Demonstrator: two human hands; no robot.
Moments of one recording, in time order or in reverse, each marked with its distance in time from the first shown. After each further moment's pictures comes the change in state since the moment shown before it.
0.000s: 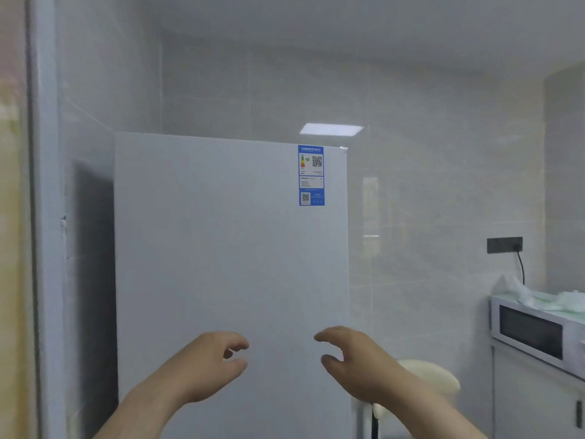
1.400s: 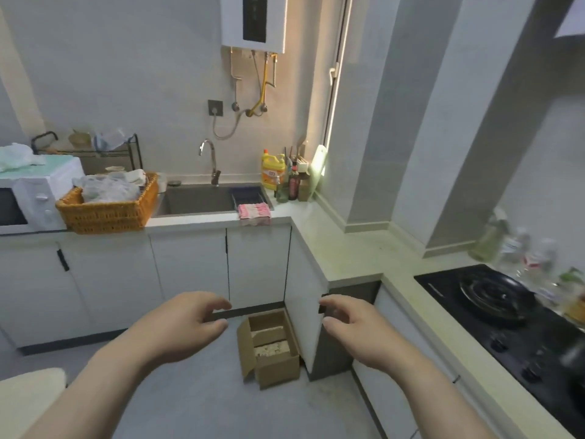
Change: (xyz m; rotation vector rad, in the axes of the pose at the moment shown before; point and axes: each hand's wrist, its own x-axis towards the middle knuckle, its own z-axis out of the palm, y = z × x) left_hand 0.003 0.463 0.399 -0.113 -0.921 1.364; right_hand -0.468 0.130 -0.102 -0.040 0.662 1.670
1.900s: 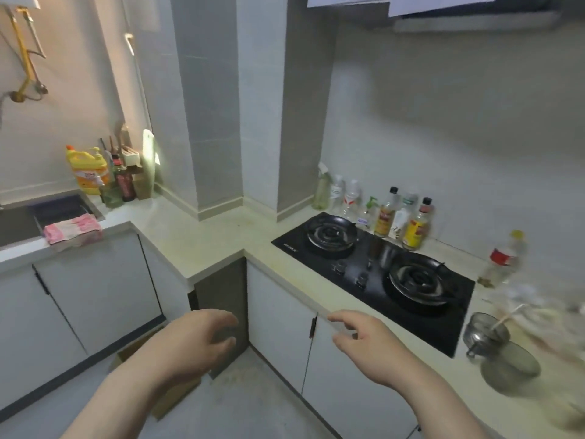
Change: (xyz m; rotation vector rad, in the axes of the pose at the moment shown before) left_hand 0.066 0.219 0.114 0.054 -0.290 0.504; right_hand -0.171 0.170 -0.085 0.099 0.352 0.510
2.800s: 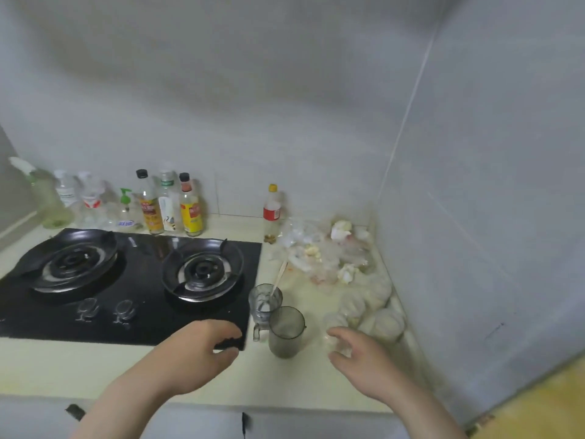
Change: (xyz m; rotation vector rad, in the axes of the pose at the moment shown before) left_hand 0.223 0.376 0.187 0.014 -0.419 0.638; right_hand -0.106 0.352 -0.184 0.118 0.400 0.580
